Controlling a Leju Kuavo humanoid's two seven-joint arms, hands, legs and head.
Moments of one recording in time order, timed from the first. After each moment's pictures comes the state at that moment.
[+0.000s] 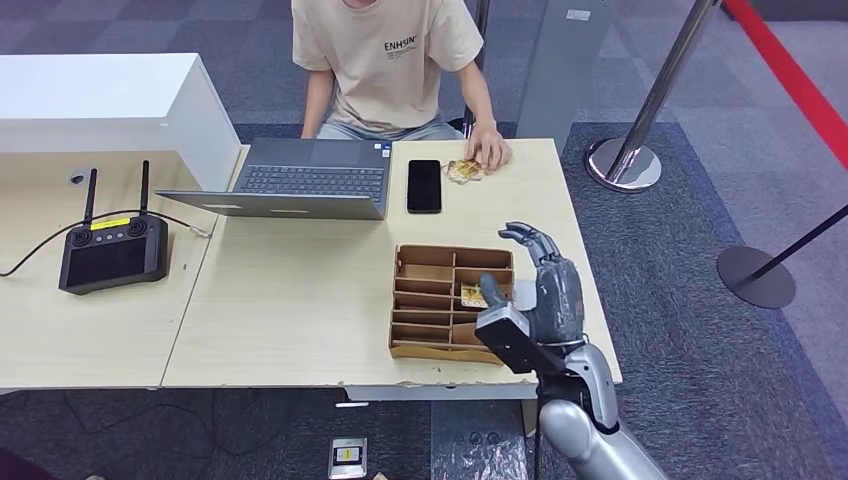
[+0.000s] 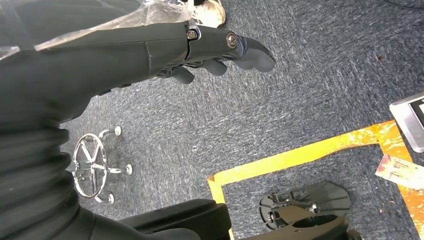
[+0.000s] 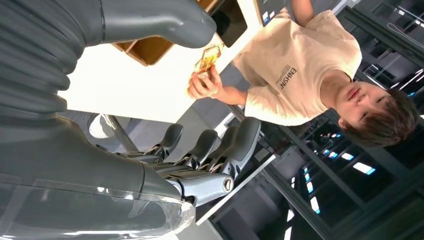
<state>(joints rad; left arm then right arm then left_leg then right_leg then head) -0.11 0.02 -1.12 -0.20 0.55 0.47 0.19 -0.20 -0.19 0.50 -1.60 0.72 -0.69 0.08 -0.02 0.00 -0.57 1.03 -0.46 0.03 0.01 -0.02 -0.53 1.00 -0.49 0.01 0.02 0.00</state>
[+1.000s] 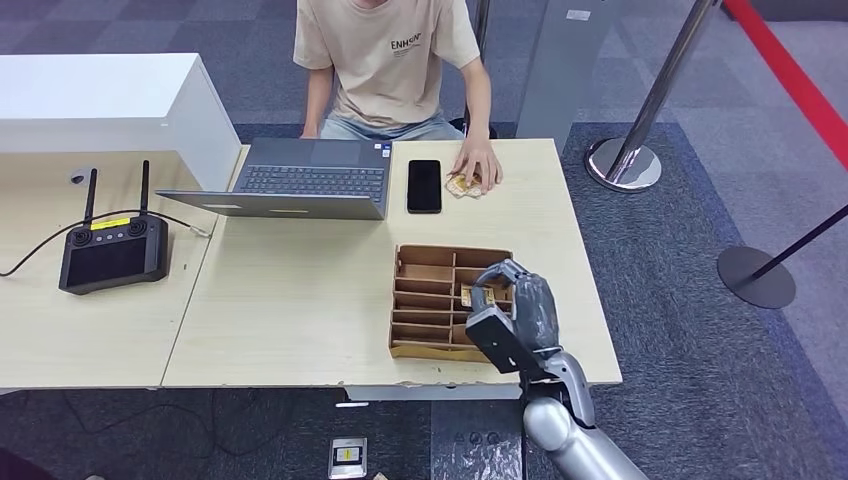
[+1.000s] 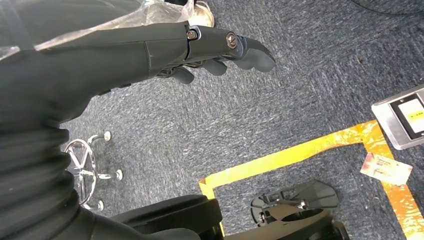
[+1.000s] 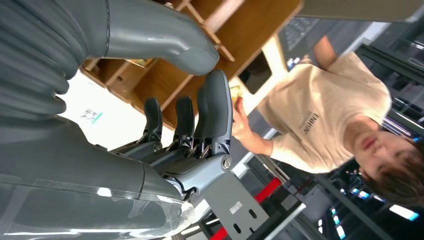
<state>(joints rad) -0.11 0.02 -1.12 -0.20 0.53 0.48 0.16 -0.23 -0.14 0.53 -1.36 0.56 -0.69 -0.02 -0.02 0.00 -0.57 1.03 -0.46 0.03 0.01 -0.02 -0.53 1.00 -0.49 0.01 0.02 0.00</state>
